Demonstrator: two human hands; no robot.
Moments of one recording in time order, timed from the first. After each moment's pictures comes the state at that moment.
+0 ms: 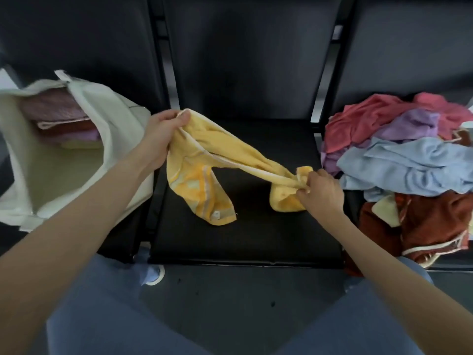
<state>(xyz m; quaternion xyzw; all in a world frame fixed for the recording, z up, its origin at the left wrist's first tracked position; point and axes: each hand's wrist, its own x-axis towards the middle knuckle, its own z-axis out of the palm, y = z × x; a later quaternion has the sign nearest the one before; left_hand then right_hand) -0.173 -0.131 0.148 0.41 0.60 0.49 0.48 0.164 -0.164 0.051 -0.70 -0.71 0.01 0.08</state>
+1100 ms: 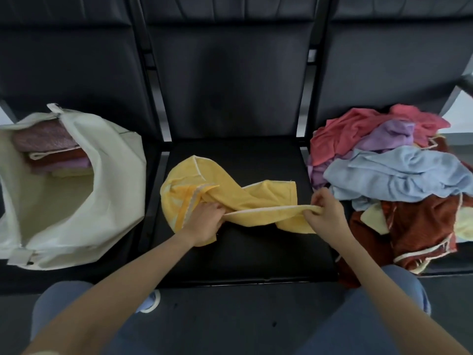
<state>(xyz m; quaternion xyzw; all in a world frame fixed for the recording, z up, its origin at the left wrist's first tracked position) -0.103 -0.168 -0.004 0.84 0.53 0.00 0.11 0.196 -0.201 0.069 -0.67 -0.62 0.26 0.33</state>
